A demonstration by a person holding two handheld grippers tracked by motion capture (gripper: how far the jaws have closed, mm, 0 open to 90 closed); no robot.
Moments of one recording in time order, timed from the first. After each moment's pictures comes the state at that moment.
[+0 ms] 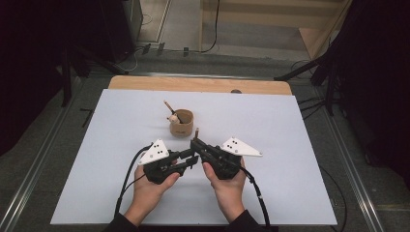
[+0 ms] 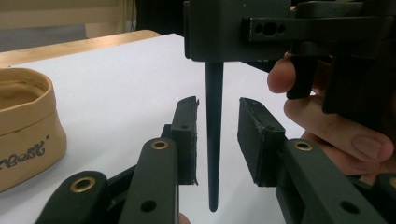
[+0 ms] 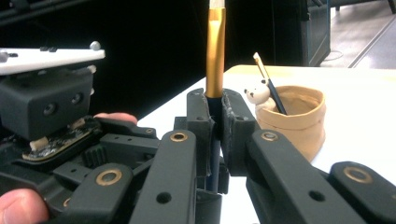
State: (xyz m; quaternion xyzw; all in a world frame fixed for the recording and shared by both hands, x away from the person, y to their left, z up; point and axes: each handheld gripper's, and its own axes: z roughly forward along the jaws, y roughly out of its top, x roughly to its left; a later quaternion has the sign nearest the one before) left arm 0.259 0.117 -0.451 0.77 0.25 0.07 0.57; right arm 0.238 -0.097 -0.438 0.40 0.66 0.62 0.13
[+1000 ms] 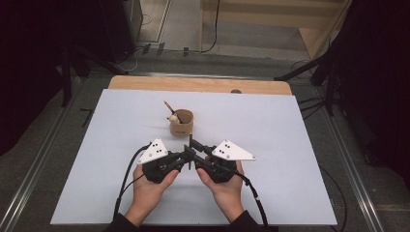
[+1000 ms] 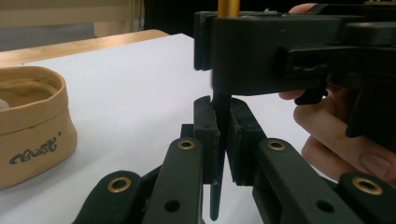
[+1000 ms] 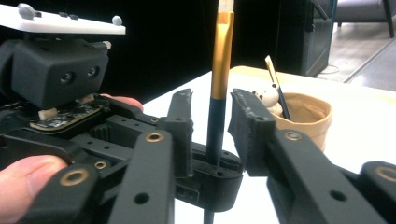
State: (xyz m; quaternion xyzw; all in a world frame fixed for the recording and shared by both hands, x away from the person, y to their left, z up) left arm 0.259 0.120 -0.448 0.77 0.27 0.08 0.57; right arm 0.233 -0.088 -0.436 0.36 0.68 0.61 0.17
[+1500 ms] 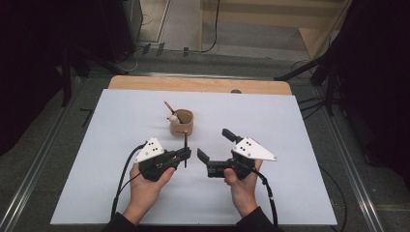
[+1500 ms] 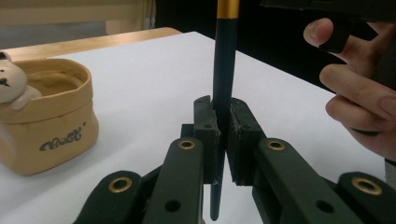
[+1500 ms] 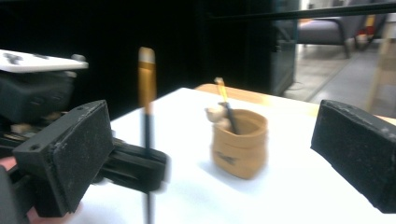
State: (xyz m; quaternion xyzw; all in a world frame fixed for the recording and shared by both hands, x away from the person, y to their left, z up) left arm 0.265 0.130 -0.452 0.77 0.29 0.09 0.57; right arm 0.233 -0.133 -0.429 0.38 0.65 0.61 0.22
